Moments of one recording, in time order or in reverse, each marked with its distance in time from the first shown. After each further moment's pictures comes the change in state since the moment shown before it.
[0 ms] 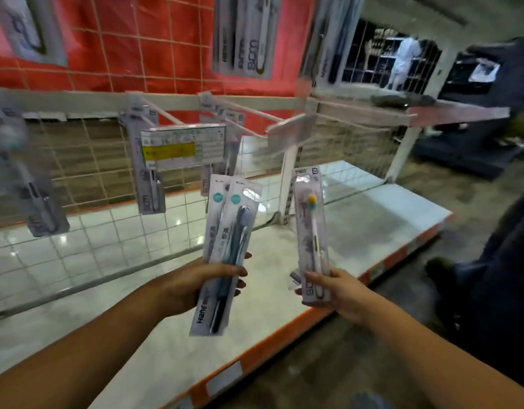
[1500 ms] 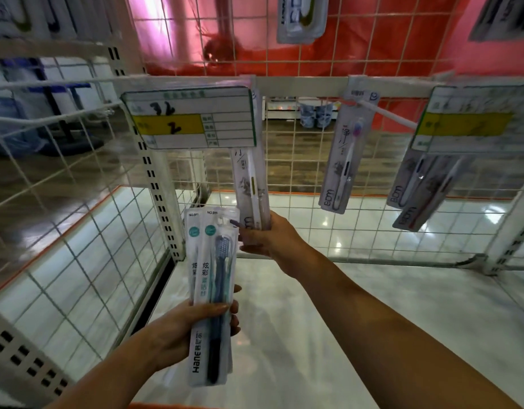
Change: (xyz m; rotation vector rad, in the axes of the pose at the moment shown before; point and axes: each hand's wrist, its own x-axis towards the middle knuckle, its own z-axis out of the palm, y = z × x) left_hand -0.163 -0.089 -0.133 -0.548 0.631 0.088; right_hand 0.098 -0.011 0.354 -0.105 -0.809 -0.215
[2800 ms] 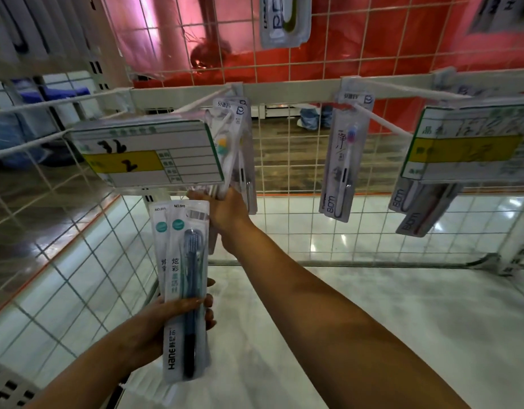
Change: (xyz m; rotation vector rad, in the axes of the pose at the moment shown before) left_hand 0.001 0.038 -0.012 0.130 0.090 0.065; right_hand 0.058 -0.046 0.060 0.201 0.175 -0.039
